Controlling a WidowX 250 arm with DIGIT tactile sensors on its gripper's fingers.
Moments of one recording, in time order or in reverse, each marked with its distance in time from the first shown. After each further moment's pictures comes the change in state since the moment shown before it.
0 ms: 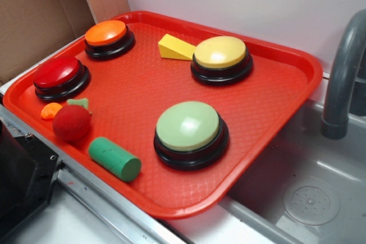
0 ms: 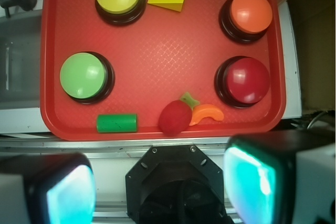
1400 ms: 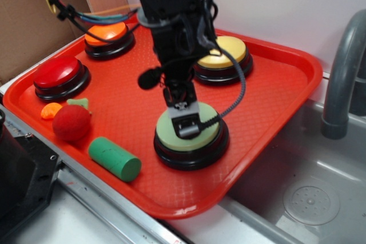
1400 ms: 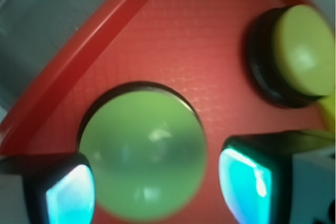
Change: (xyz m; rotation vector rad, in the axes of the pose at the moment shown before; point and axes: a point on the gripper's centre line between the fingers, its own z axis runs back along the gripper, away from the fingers) arm 0.073 -0.108 -0.186 0.032 -0.035 -0.681
